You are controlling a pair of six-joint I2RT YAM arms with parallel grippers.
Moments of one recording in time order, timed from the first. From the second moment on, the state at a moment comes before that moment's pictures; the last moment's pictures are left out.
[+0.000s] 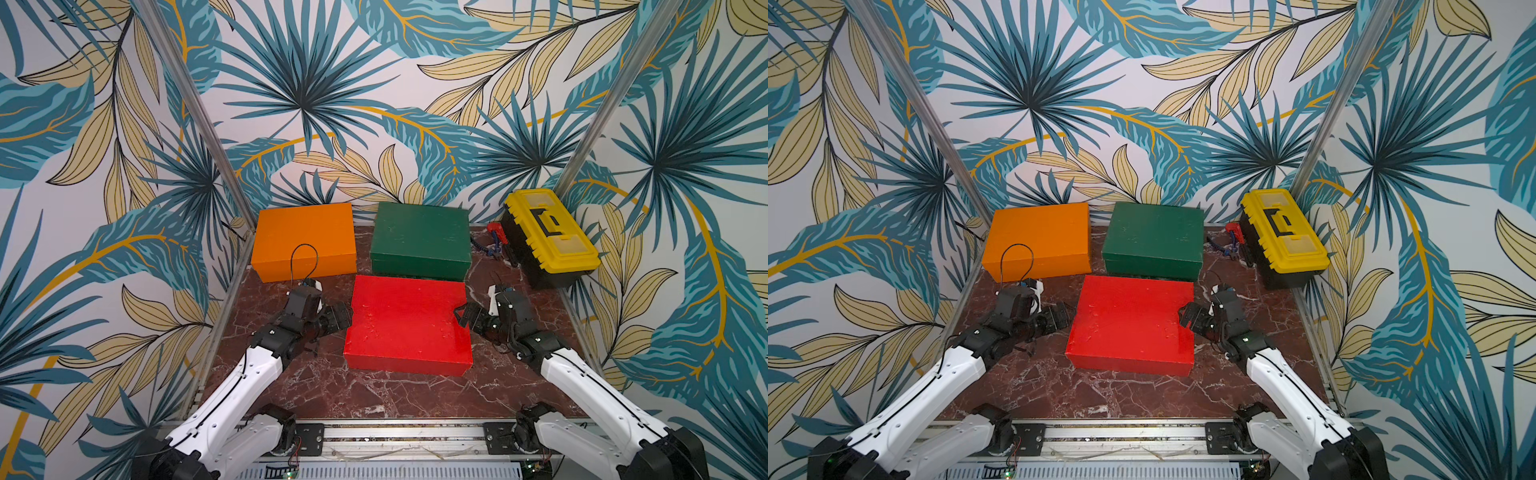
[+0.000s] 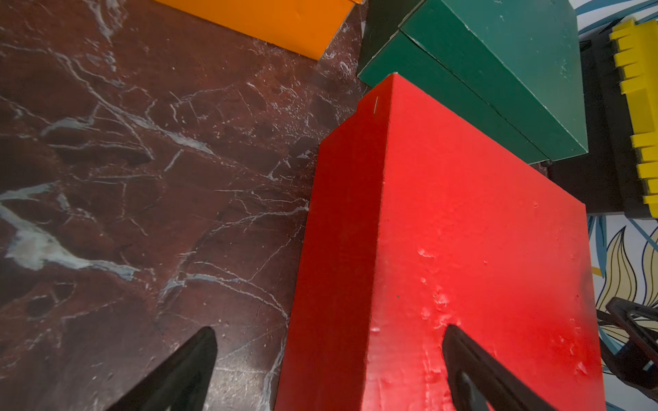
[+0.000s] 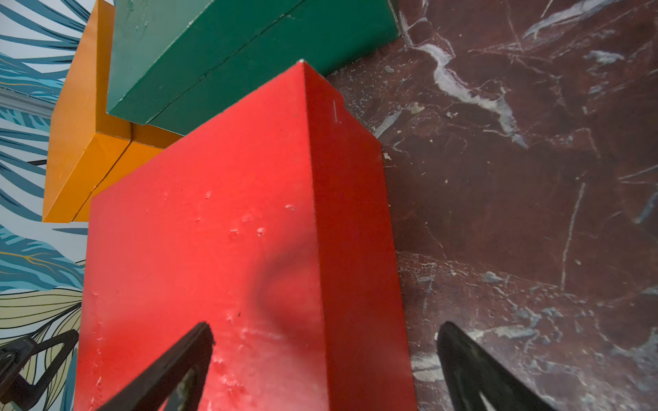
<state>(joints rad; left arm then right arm) -0.35 1.00 0.68 -0.46 0.11 -0.69 0.32 0.99 0.59 -0.34 -0.10 0.76</state>
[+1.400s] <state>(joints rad) -0.36 1.21 0.61 -0.11 0.23 -0.74 0.42 1.19 0.55 -0.04 -0.17 0.91</state>
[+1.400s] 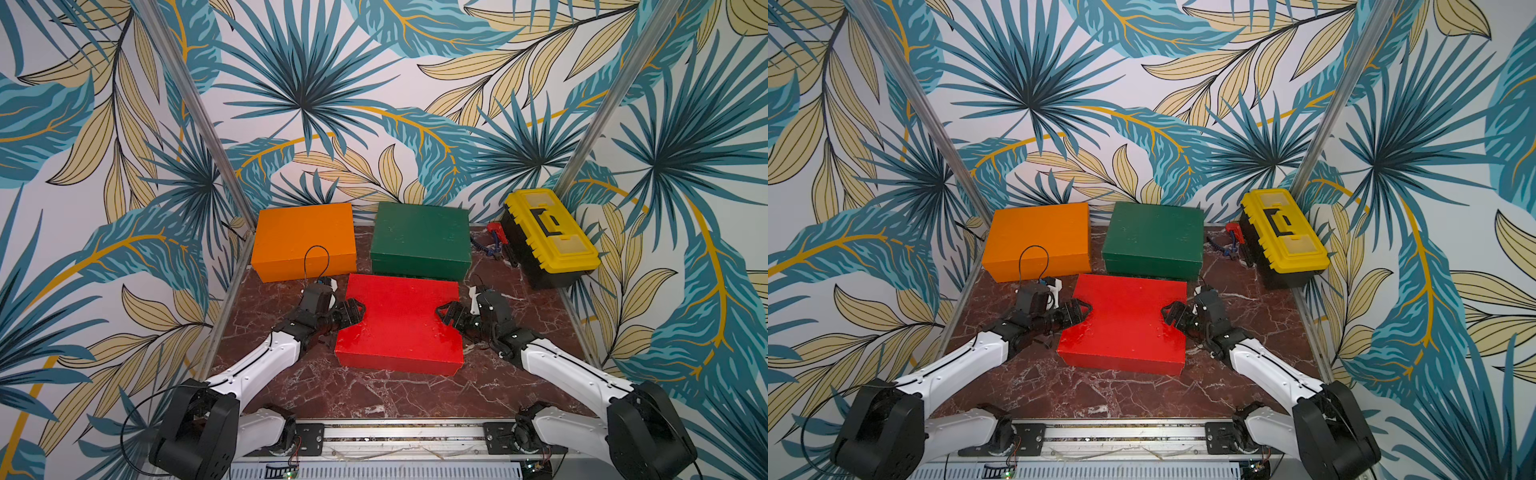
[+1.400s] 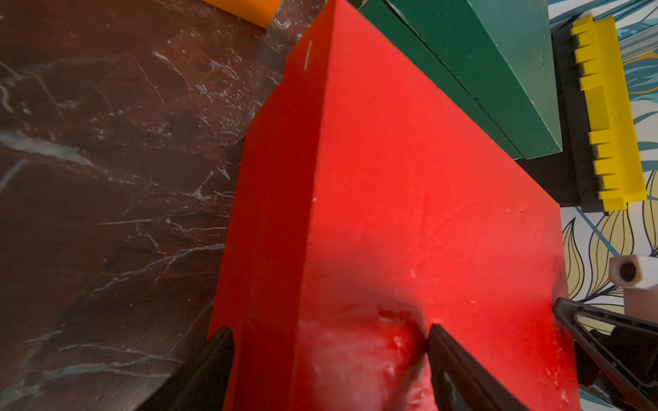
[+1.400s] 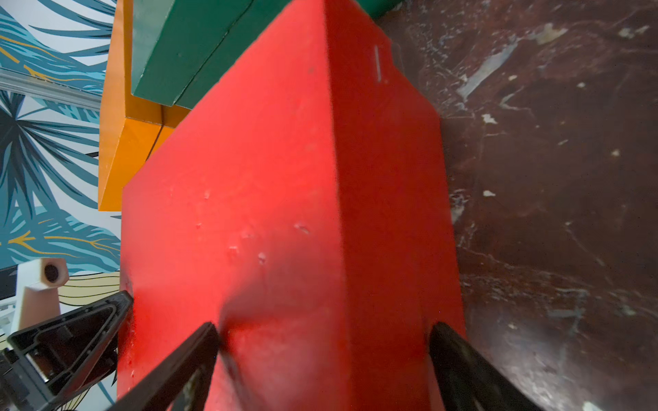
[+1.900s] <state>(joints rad) -0.36 1.08 0.51 -0.12 0.16 -0.79 0.45 1.33 0.66 -0.06 -0.17 0.88</state>
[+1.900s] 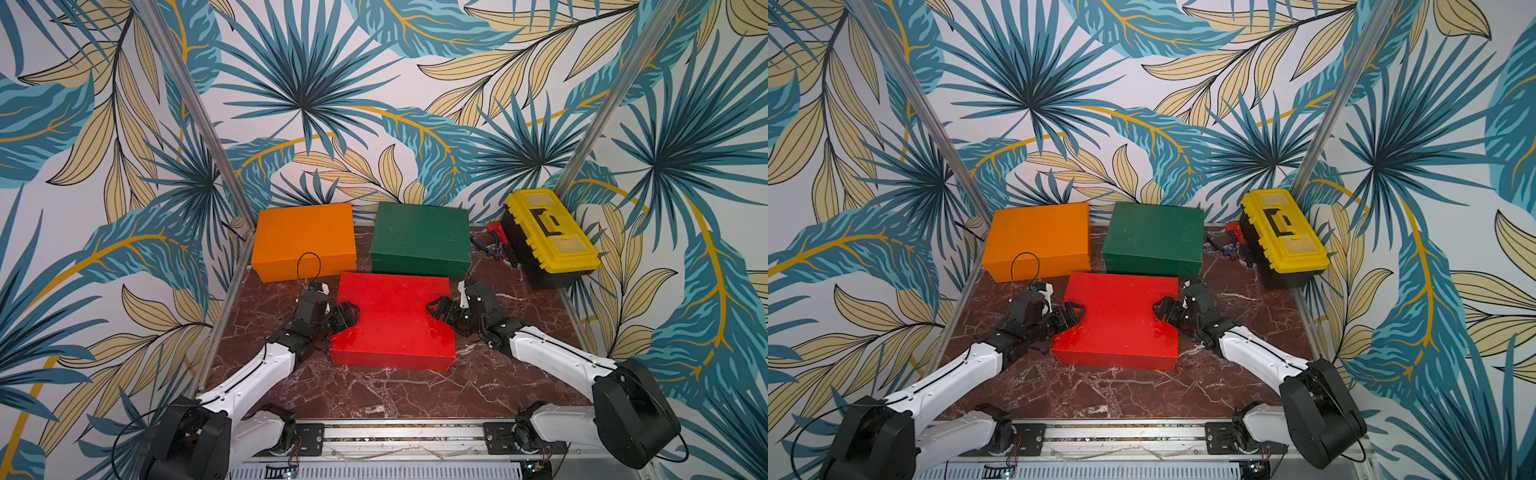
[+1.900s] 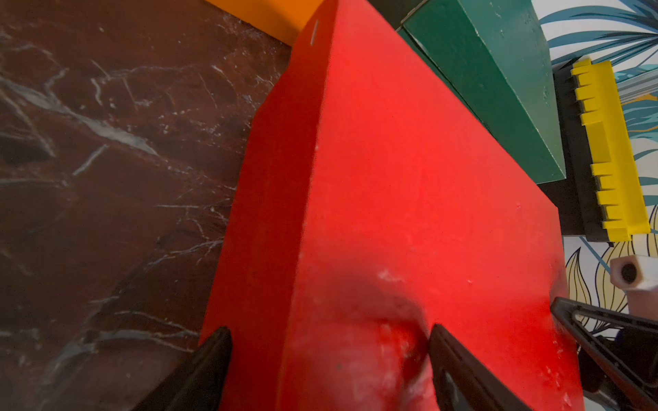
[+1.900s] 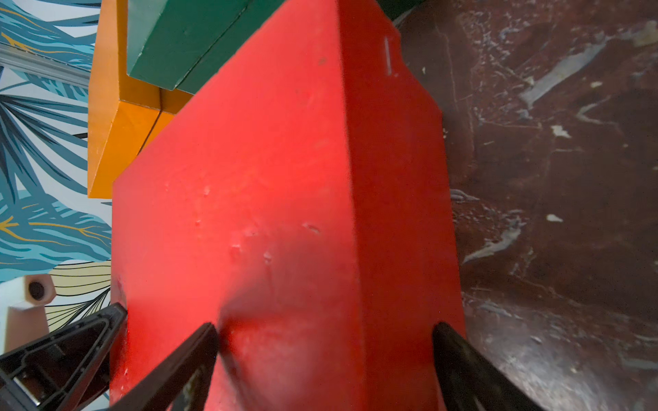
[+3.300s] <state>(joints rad) -0.35 1.05 0.53 -0.21 0.20 -0.77 0.49 1.30 0.69 -0.14 -0.17 0.88</state>
